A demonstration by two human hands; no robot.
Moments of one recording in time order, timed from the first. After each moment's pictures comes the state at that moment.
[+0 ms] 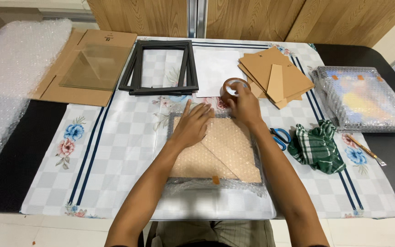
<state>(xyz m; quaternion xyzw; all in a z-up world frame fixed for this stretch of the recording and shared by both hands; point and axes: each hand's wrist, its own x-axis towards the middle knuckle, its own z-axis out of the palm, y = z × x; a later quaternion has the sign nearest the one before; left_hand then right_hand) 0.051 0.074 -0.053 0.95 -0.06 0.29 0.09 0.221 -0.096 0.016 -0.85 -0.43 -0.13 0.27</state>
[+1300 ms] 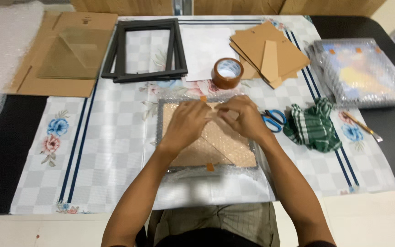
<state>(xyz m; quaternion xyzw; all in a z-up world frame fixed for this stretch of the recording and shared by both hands) 0.013 0.030 0.006 0.93 -0.13 0.35 0.06 0.132 -0.162 0.054 -0.71 -0.55 -0.07 0.42</state>
